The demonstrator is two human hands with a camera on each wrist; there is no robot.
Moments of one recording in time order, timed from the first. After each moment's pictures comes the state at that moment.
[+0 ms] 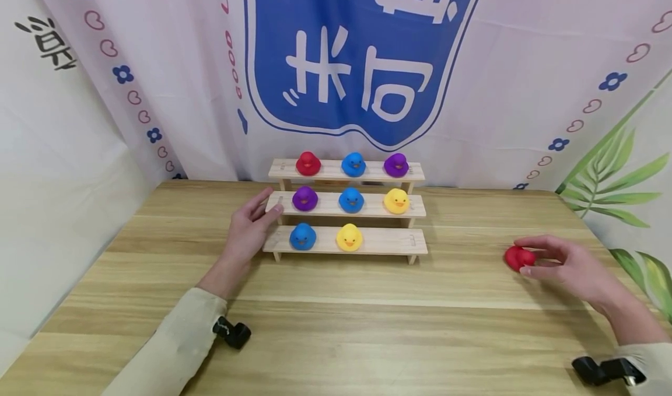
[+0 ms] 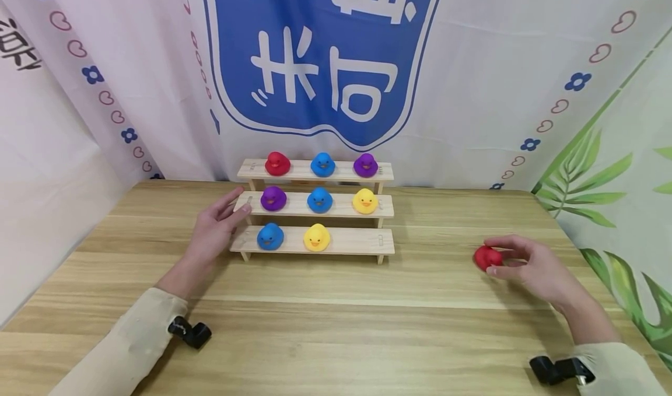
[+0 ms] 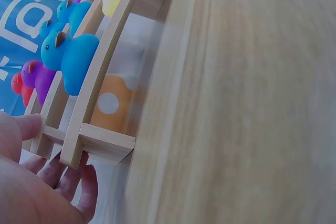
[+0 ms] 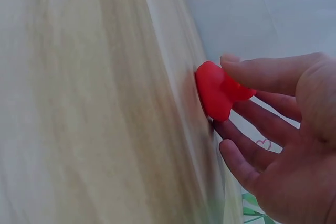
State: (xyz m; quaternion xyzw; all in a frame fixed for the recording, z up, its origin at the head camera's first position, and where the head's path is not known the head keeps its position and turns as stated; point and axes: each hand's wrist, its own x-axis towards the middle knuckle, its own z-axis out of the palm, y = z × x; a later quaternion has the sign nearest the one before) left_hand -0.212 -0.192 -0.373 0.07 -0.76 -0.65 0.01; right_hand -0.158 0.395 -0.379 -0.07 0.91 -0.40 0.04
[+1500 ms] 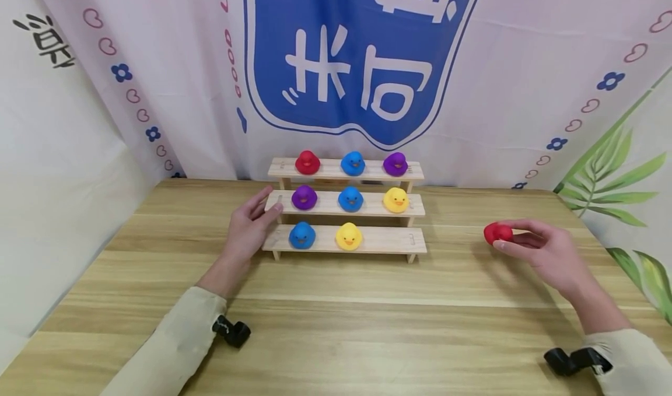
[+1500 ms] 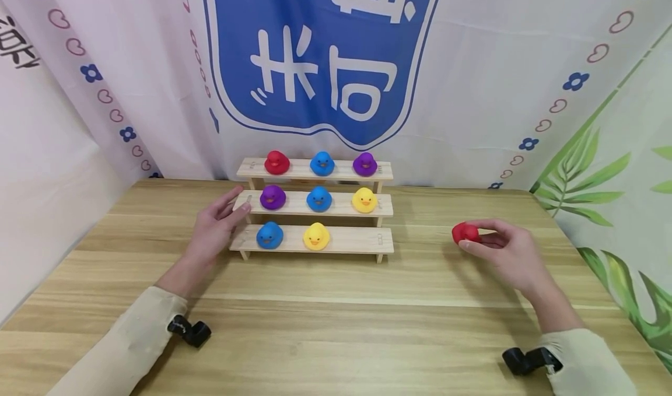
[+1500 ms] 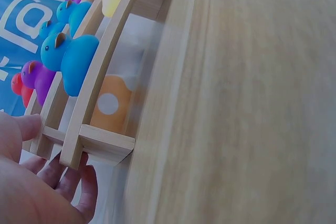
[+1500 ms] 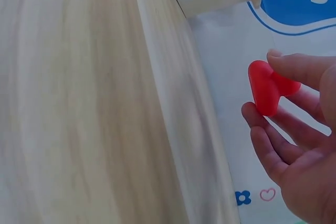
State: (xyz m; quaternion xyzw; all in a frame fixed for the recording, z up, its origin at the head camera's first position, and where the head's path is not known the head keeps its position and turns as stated) left_hand -0.213 -0.192 -0.373 0.07 -0.76 -0.64 0.01; right_hand -0.164 0.344 -0.361 0.00 0.92 -0.40 -0.02
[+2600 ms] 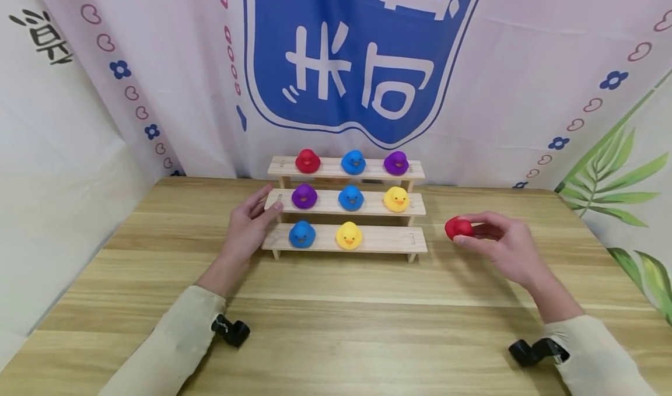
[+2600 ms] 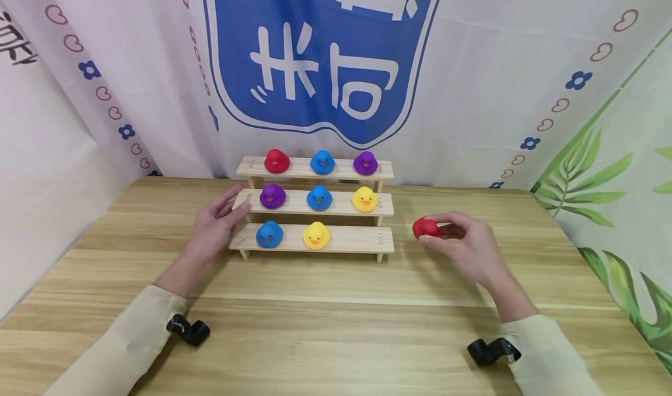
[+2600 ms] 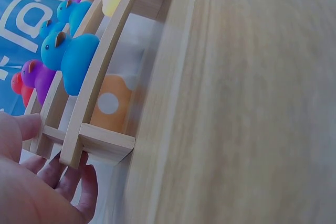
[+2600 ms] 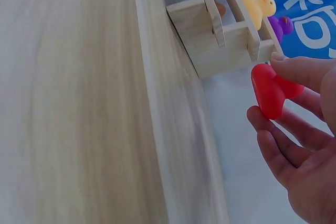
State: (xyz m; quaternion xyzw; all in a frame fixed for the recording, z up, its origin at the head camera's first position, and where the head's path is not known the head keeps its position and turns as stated) left_hand -0.213 -0.192 -0.375 0.07 -0.76 -0.65 0.01; right_hand -0.176 0.278 -0.356 -0.07 0.92 -0.39 -0.06
